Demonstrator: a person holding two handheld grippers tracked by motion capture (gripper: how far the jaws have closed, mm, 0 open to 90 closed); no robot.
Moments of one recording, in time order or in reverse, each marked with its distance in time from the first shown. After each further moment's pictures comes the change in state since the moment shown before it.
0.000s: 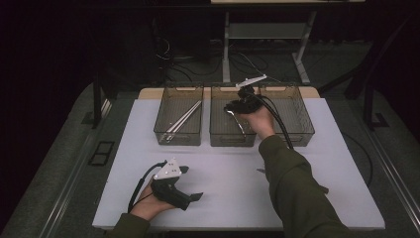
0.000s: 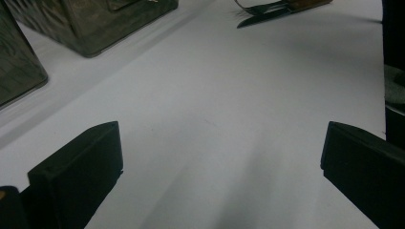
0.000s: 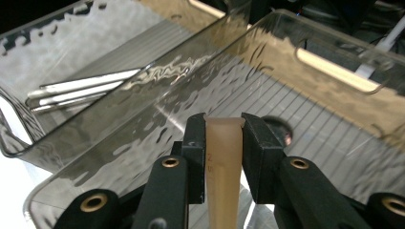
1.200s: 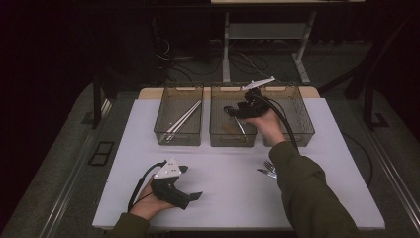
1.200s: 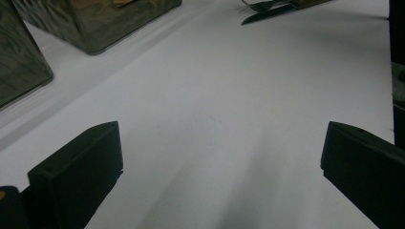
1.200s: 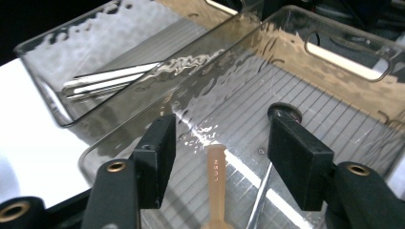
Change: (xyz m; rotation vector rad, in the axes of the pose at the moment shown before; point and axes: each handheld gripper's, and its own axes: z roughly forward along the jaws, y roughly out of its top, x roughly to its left) left arm 0.003 -0.001 0.001 0.009 0.013 0.001; right arm 0.004 -0.011 -0.035 -0.024 0.053 -0.002
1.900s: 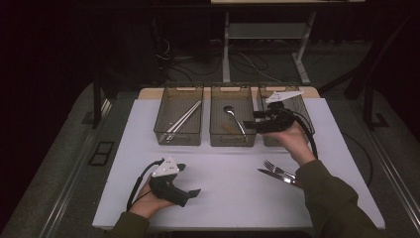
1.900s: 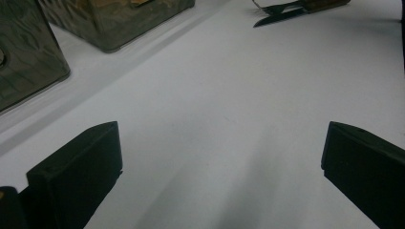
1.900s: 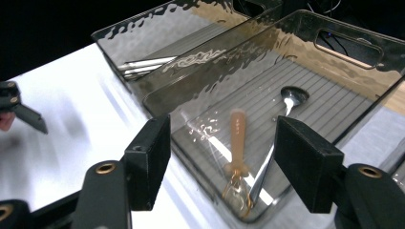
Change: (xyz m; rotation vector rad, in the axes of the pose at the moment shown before) left arm 0.005 -0.002 -0.001 -0.011 0.022 -0.020; right arm 0.005 -0.044 -0.064 -0.073 0.088 -0.033
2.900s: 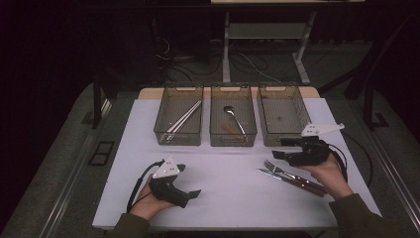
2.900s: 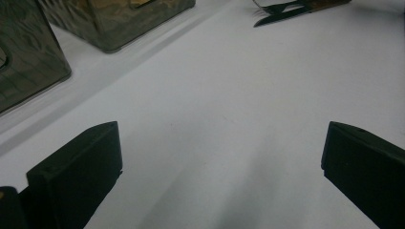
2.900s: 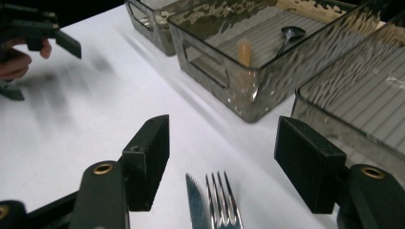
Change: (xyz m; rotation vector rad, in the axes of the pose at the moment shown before) left arm -0.004 0.001 -0.002 -0.001 0.013 0.005; right arm 0.008 -0.090 -0.073 -0.010 0.017 -0.002
